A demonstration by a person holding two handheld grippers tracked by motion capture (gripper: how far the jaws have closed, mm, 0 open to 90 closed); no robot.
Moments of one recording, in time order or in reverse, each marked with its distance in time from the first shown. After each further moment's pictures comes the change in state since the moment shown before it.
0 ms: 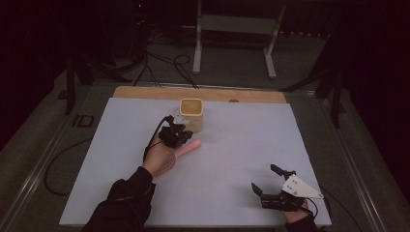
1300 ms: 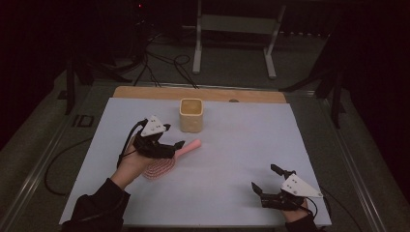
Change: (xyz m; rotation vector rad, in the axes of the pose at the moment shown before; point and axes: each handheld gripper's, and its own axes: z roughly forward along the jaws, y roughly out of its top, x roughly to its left) left arm -0.007 -0.016 -0.101 -0.225 -0.044 0.109; right arm -0.001 -0.001 0.001 0.007 -0.010 0.011
